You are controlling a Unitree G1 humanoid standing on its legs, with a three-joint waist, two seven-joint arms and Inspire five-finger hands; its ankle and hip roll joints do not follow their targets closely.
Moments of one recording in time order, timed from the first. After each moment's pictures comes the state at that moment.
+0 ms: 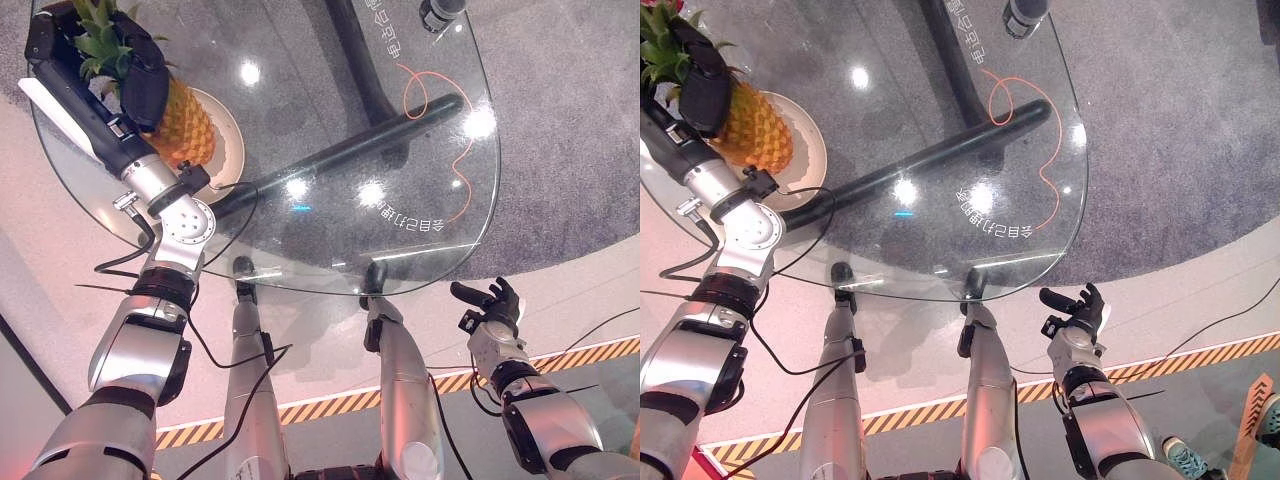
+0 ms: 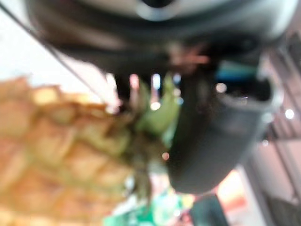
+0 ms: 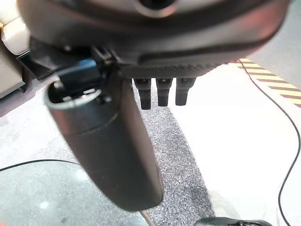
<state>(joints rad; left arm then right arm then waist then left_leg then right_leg) -1.00 0.52 -0.23 0.92 -0.10 -0.78 1.00 -0.62 -0.35 0.14 1.20 0.71 -0.16 -0.43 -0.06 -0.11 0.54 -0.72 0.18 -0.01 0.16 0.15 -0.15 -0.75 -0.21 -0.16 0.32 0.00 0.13</state>
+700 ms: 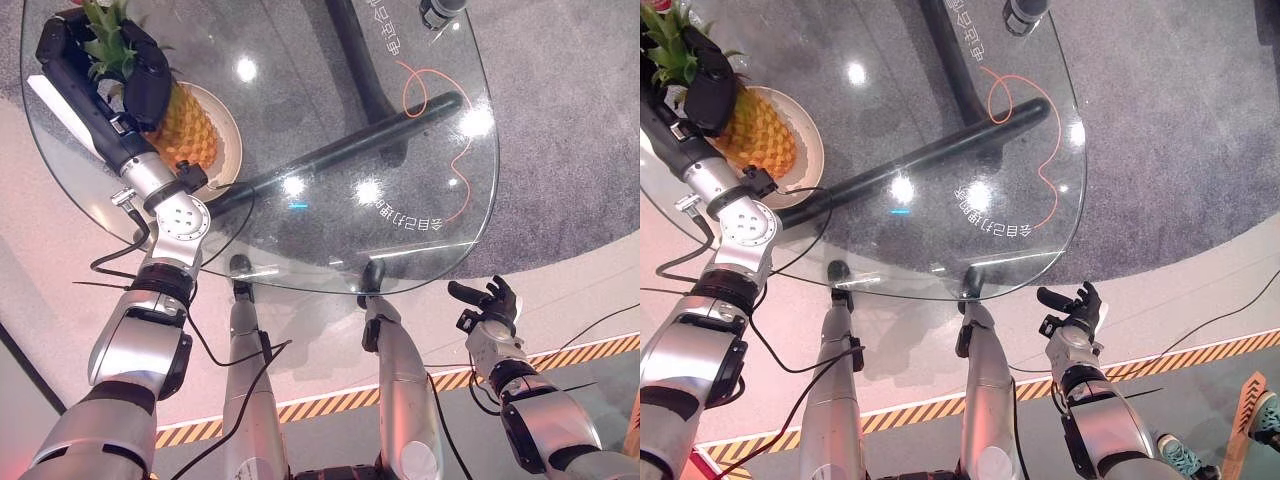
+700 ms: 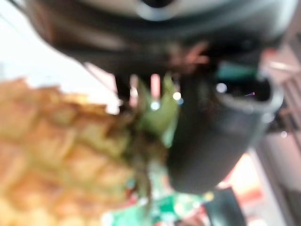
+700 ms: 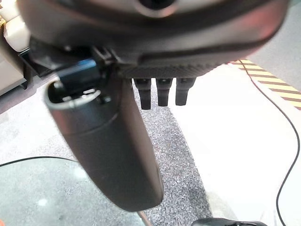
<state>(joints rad) -1.02 0.52 -0.23 1.03 -0.15 -0.78 0.93 -0.62 -0.35 0.16 1.20 0.71 -0.17 -0.43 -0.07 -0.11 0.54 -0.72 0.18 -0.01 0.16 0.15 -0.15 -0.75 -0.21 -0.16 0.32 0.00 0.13</state>
